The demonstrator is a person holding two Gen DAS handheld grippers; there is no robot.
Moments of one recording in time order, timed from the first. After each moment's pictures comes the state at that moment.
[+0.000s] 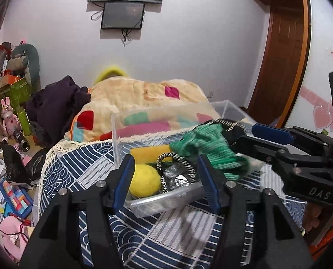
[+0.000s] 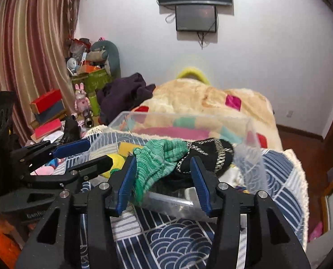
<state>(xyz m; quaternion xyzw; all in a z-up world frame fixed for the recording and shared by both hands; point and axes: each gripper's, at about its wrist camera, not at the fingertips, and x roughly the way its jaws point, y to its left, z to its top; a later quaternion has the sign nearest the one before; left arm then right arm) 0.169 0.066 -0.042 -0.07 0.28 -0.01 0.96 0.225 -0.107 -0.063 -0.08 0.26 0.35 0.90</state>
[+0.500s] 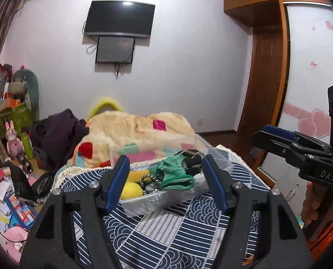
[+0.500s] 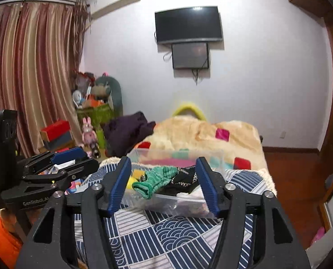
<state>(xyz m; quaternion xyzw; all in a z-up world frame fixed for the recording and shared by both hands) 0.085 0.038 0.027 -0.05 0.18 -0.03 0.98 0.160 -0.167 -0.008 -0.03 0.16 0.35 0.92</state>
